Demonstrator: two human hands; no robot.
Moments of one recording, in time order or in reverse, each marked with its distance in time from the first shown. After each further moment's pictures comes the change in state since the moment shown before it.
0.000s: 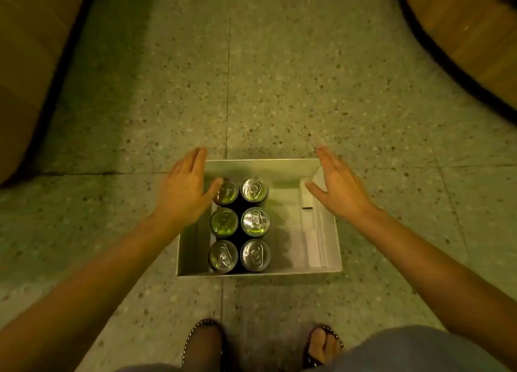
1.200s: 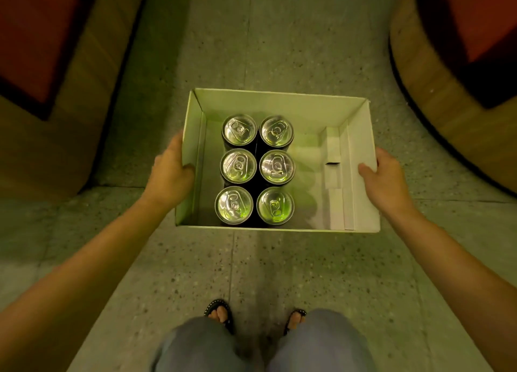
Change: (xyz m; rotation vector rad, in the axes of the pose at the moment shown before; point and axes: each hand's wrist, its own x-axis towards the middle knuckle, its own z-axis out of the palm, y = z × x) left_hand -0.034 0.068 -0.232 -0.500 0.117 -0.276; right_hand -0.025 -0.076 -0.235 0.530 0.246 0.305
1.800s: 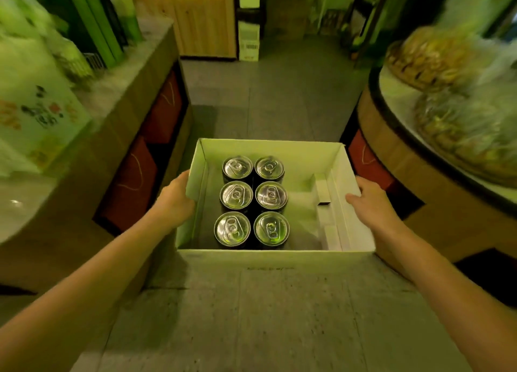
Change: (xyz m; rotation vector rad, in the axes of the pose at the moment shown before) left_hand -0.124 0.362 -0.377 -0.034 -0.011 0.090; right_hand -0.065 -0.417 -0.330 -0.080 0.025 -0.113
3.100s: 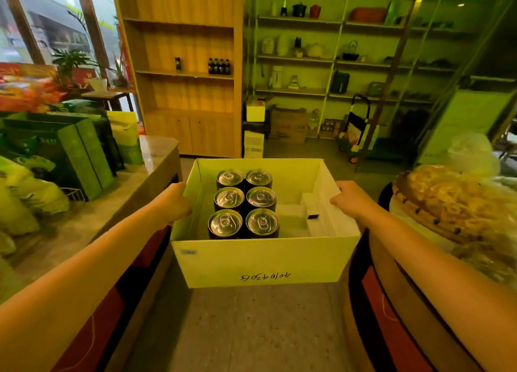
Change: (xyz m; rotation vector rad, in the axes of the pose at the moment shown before) left_hand 0.393 0.221 -0.119 0.018 0.094 0.007; right_hand 0.435 -0.203 -0.091 -0.083 -0.046 -0.118
